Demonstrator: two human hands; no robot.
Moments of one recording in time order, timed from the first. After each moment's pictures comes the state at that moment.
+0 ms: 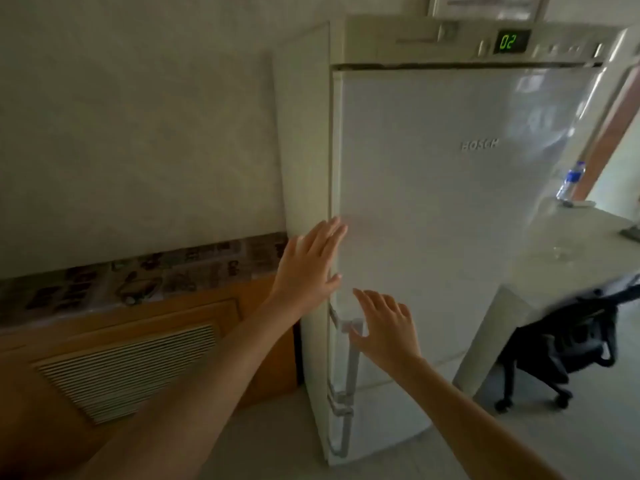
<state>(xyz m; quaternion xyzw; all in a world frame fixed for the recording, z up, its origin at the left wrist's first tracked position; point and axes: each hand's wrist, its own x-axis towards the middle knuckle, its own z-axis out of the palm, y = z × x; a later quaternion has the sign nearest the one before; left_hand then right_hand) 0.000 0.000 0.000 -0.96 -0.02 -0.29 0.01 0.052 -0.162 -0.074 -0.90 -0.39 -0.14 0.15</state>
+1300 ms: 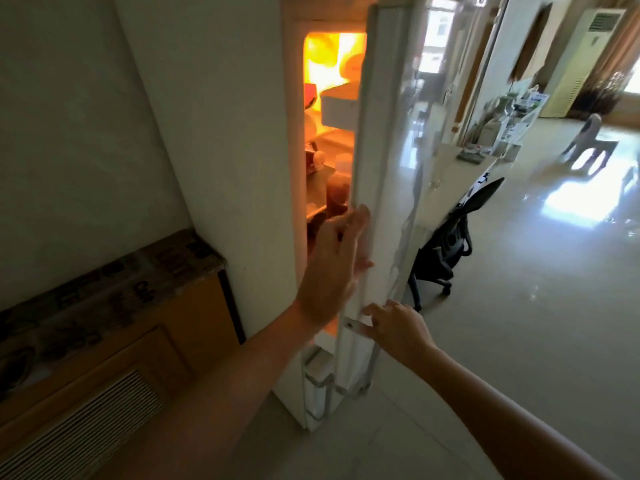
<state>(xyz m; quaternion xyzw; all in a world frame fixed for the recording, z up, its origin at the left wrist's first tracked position) 0.024 -0.008 -0.026 -0.82 0.24 -0.40 -0.33 0.012 -0.162 -0.105 -0.98 -0.17 -0.04 0.09</state>
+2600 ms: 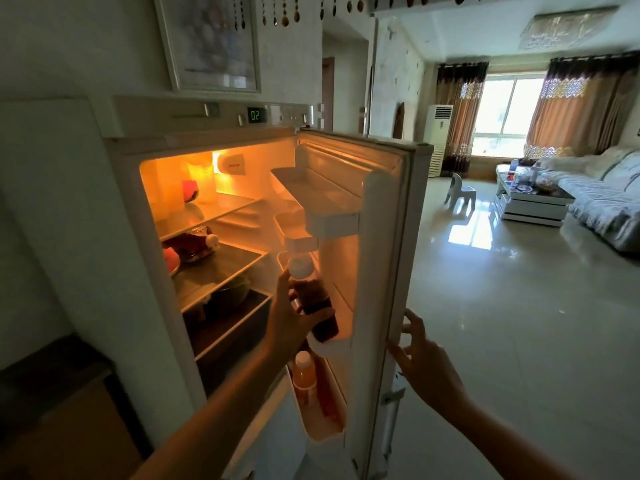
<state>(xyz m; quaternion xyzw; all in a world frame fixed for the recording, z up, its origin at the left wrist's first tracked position) 0.045 -0.151 -0.013 -0.75 0.20 -0.13 -0.62 -0.055 -0.371 -0.039 -0.92 -0.03 -0.23 0.30</state>
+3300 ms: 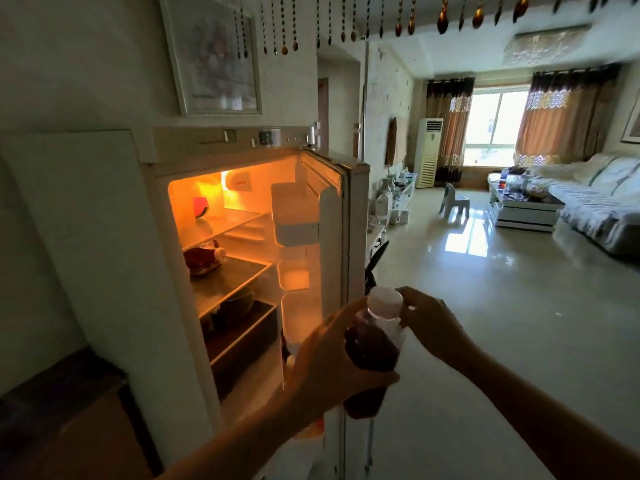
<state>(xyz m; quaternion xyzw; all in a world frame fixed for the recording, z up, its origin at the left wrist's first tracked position) -0.081 -0.151 0.035 -0.80 0.37 -0.10 -0.45 -0.083 -0.353 0.055 -0.91 -0.01 -0.20 0.37</state>
